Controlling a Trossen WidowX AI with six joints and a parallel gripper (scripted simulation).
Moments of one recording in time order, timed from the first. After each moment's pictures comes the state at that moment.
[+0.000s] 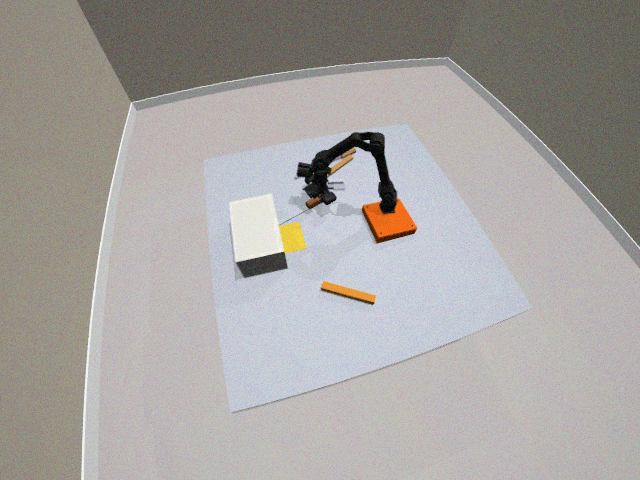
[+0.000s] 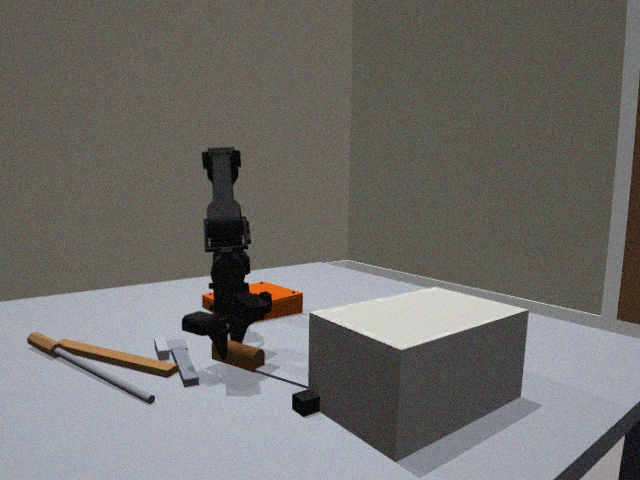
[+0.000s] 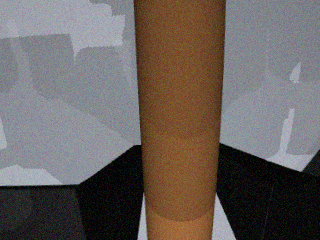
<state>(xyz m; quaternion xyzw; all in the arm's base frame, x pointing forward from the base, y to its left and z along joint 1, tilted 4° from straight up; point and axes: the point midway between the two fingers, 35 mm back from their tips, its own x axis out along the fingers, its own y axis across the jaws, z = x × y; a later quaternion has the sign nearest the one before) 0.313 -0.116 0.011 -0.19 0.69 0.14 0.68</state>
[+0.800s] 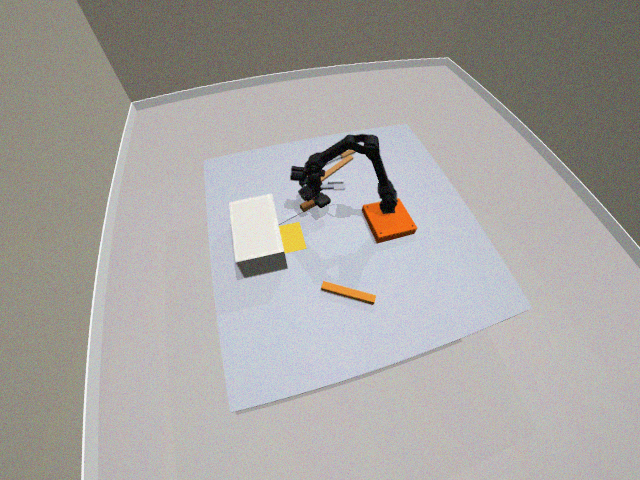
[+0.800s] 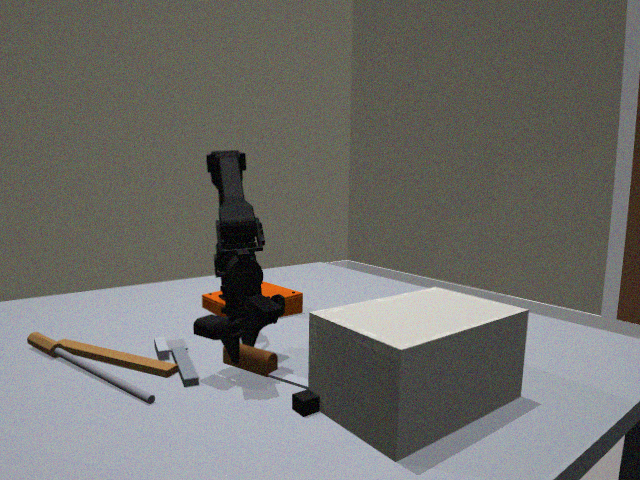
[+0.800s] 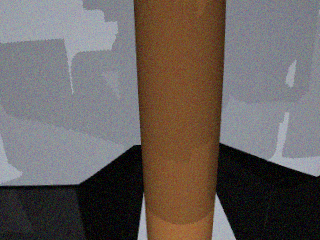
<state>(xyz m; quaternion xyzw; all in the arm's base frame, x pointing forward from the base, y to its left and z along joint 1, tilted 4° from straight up) 0.343 -0.102 0.010 -0.19 0.69 0.14 0.68</state>
